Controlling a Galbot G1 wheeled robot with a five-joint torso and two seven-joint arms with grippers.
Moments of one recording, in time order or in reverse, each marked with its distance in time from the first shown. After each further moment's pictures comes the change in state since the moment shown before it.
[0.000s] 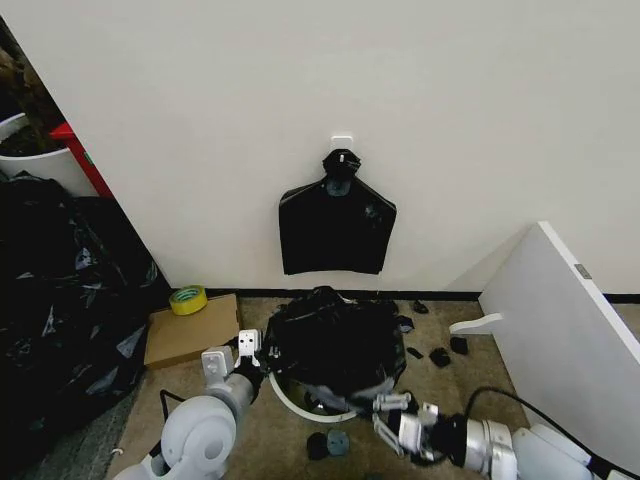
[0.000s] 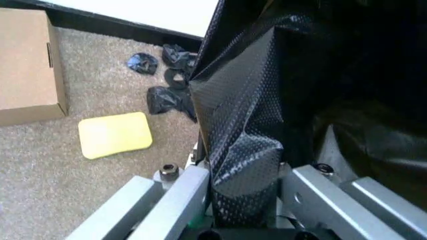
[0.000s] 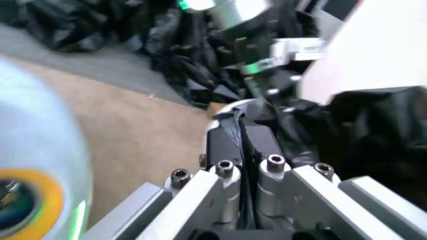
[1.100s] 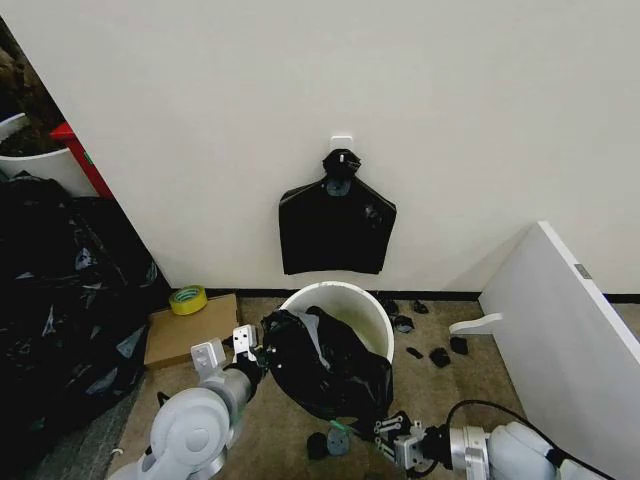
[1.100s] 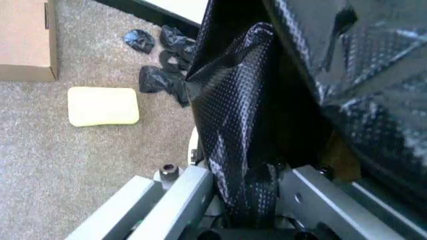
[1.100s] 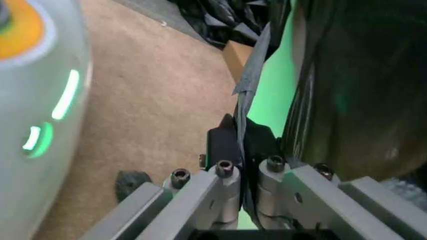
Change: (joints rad) left arm 0.013 -0.017 -0.067 -0.086 -0.237 0.039 -0.141; right arm 0.188 0.113 -0.148 -0.309 -0.216 0.039 0.014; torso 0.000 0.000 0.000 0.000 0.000
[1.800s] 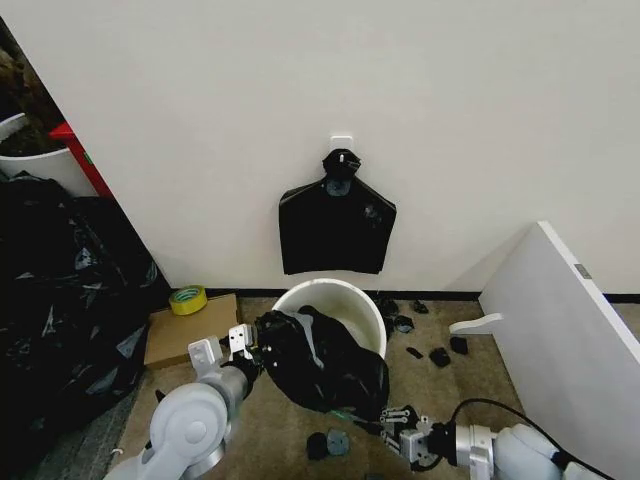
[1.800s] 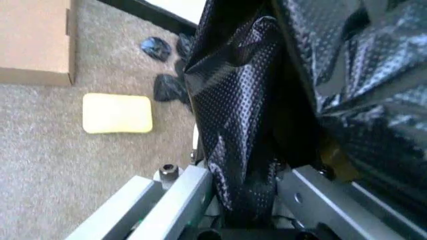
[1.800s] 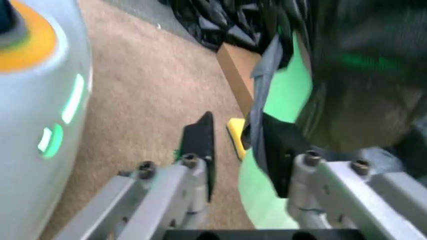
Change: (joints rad) left arm -0.046 -0.012 0.001 0.067 -0.013 -0.034 -0.023; right arm -0.094 -0.016 0.074 0.045 -0.005 0.055 0.025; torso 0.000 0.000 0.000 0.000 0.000
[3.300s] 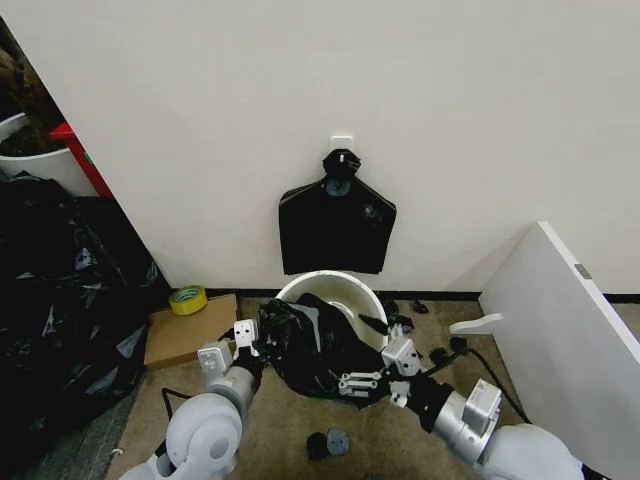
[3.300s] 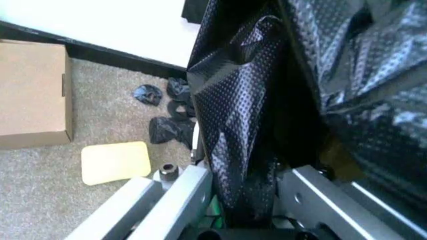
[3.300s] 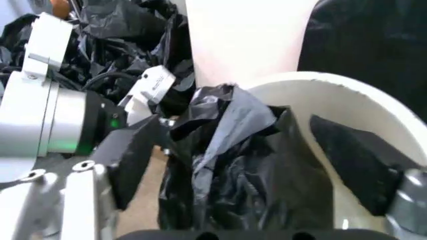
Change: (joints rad) left arm 0.032 -0.011 0.081 -0.007 0.307 -0.085 0.129; right arm -0.025 0.030 0.005 0.571 0.718 -0.737 0.427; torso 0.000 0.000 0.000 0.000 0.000
